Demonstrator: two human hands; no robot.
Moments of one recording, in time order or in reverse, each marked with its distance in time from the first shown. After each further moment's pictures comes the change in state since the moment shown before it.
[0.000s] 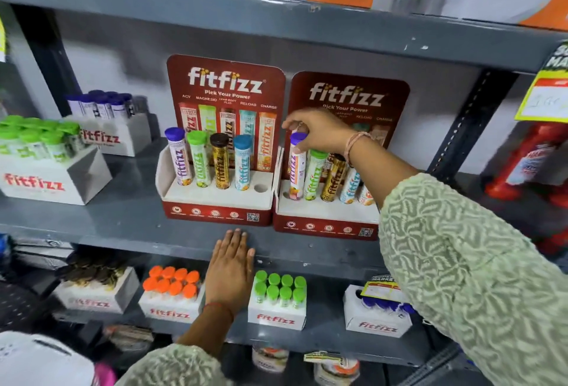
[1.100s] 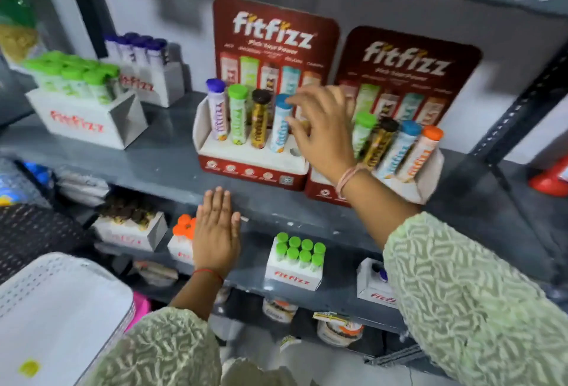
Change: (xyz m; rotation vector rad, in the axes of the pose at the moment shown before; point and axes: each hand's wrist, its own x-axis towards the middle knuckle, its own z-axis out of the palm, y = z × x) left_hand -0.021 -0.055 -0.026 -0.032 0.148 -0.152; right_hand -0.026 -0.051 0.086 -0.150 0.719 -0.309
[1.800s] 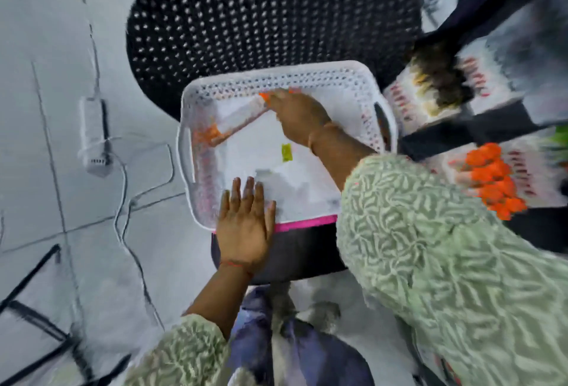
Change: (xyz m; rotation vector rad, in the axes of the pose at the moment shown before) left_hand -0.292 -0.227 -0.069 0.391 0.054 -0.972; right_hand -0.195 -0.446 0.352 0.541 -1.156 -0.837
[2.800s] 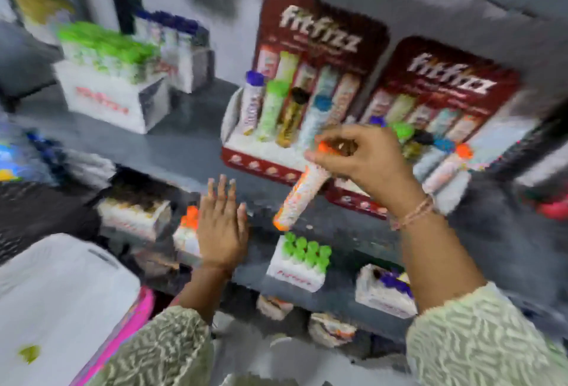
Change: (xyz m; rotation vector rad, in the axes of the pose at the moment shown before) left_hand -0.010 0.357 -0.068 -0.477 0.010 0.911; right_hand -0.510 -0.005 -0.300 0.186 0.948 0.943
